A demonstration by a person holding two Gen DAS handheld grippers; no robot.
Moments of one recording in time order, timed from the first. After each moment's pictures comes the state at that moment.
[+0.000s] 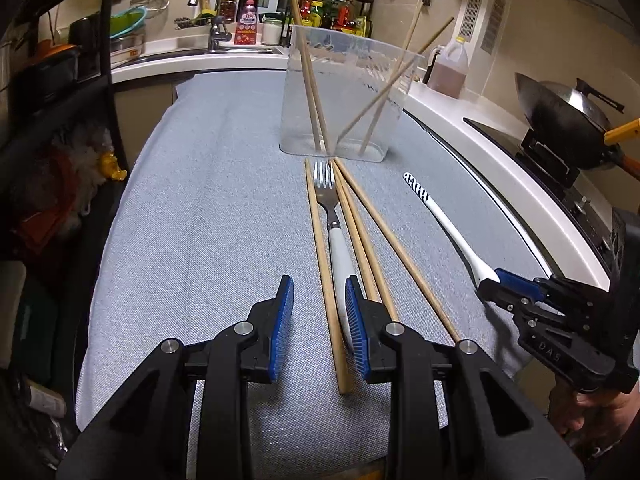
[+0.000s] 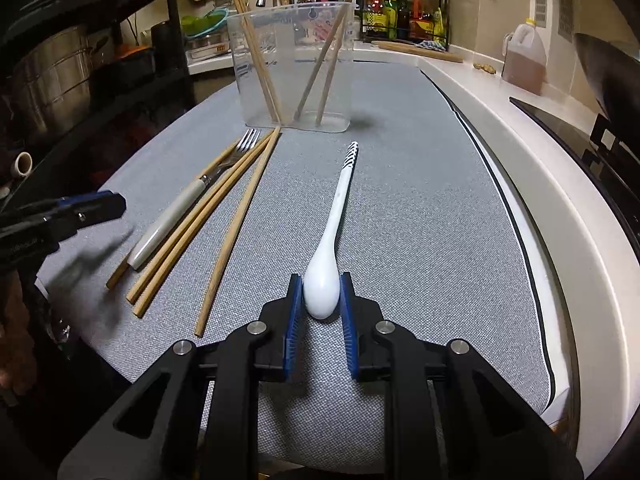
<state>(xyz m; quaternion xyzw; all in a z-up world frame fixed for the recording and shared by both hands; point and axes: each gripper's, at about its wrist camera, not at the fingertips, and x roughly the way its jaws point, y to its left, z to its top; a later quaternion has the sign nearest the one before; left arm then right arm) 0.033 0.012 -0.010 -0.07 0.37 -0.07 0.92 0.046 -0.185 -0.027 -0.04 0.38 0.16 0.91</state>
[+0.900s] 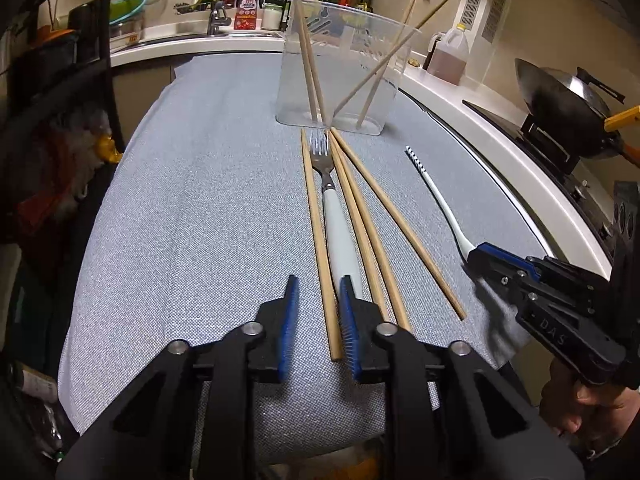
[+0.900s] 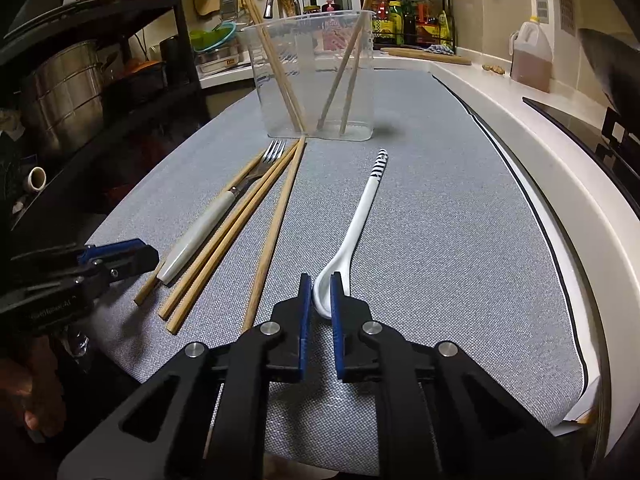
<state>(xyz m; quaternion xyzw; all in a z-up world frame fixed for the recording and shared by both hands) 0.022 0.003 -0.026 -0.07 0.39 -0.07 0.91 0.040 -0.168 -0.028 -0.01 0.37 0.18 0.91</state>
